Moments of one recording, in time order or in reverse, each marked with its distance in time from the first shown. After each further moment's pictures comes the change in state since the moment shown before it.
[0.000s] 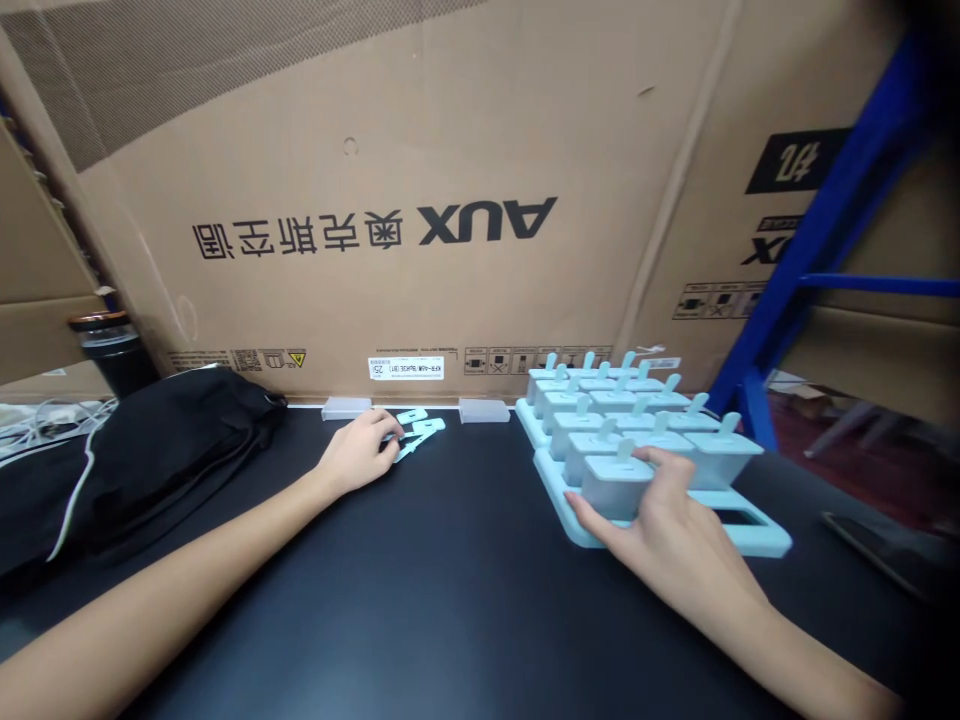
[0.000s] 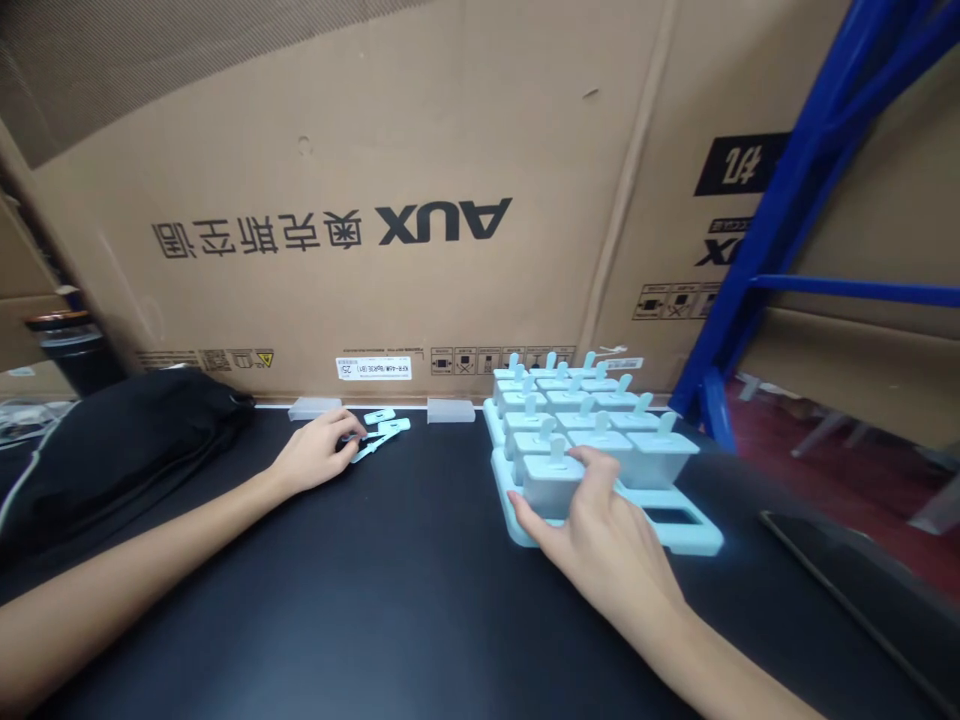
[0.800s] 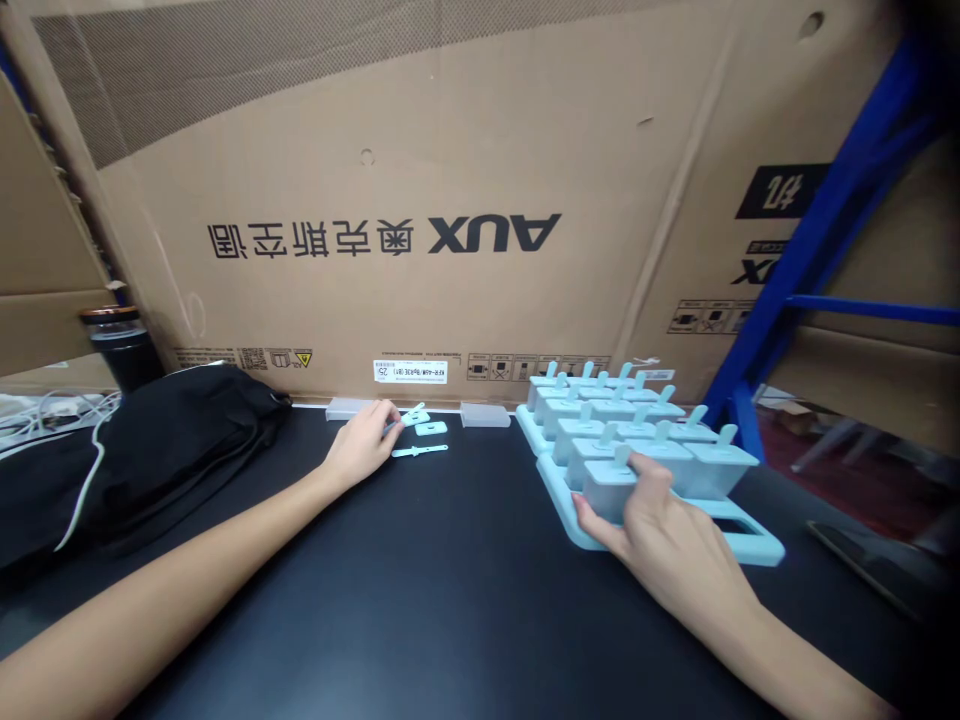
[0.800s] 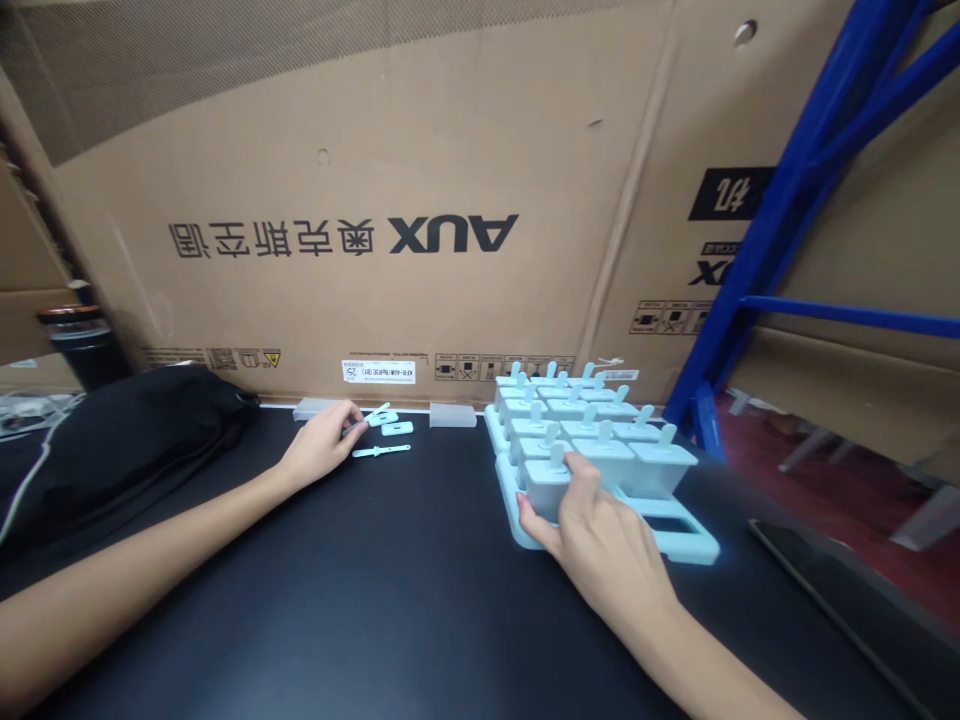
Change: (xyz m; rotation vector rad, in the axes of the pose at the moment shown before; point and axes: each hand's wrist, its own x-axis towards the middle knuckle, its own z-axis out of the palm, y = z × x) left_hand 0.004 -0.009 0.003 -0.055 0.087 -0.073; right_hand 0.001 -0.004 -0.002 -0.344 0.020 -0.174
